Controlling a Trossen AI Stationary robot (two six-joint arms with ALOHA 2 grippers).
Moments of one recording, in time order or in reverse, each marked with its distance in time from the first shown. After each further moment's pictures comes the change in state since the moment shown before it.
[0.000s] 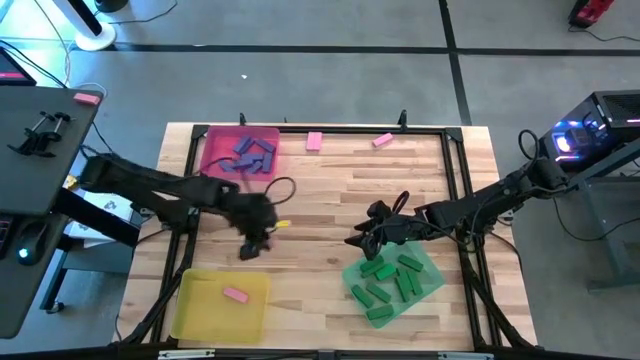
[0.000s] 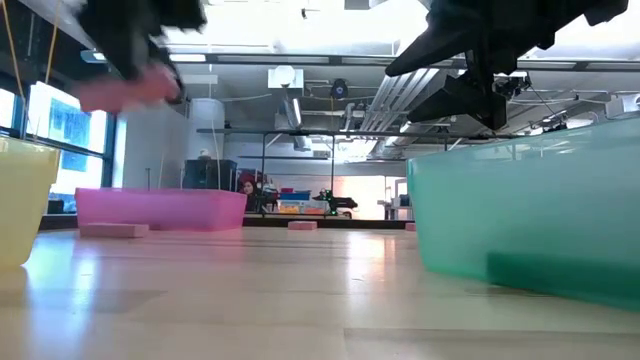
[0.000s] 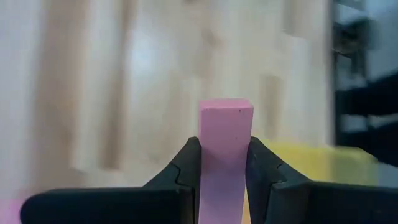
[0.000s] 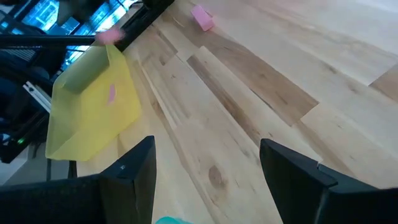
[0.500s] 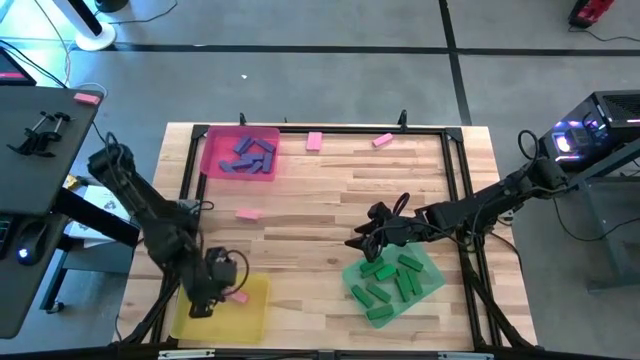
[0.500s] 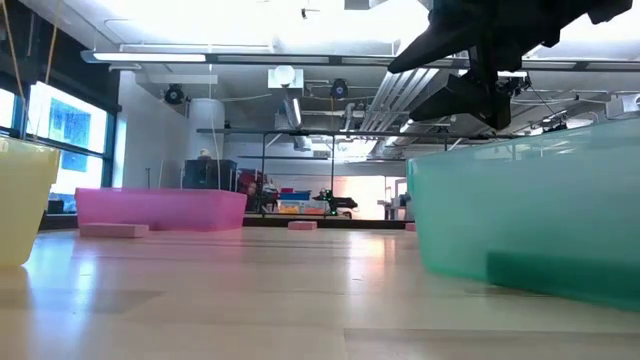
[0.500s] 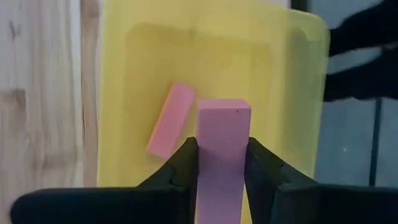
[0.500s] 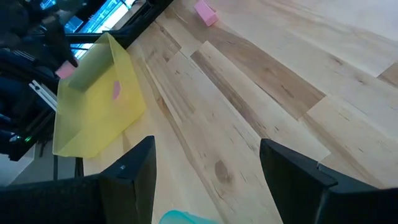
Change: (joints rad) left arm -0.691 0.015 -0.003 -0.076 -0.233 -0.570; right arm 0.014 0.000 0.000 0.000 -0.005 0.028
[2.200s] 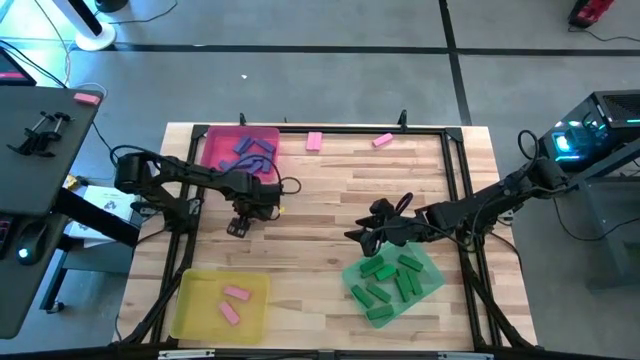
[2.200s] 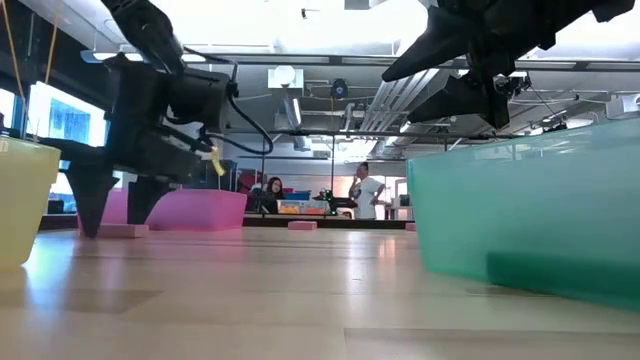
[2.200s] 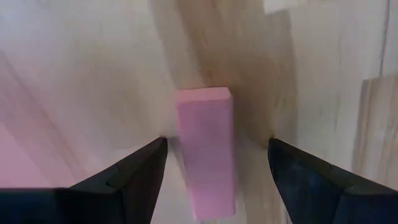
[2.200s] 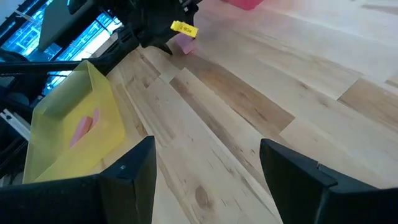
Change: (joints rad) left arm 1.024 0.323 -0.146 -0.072 -0.004 1.327; right arm -0.001 0.000 0.000 -0.008 0.132 0.011
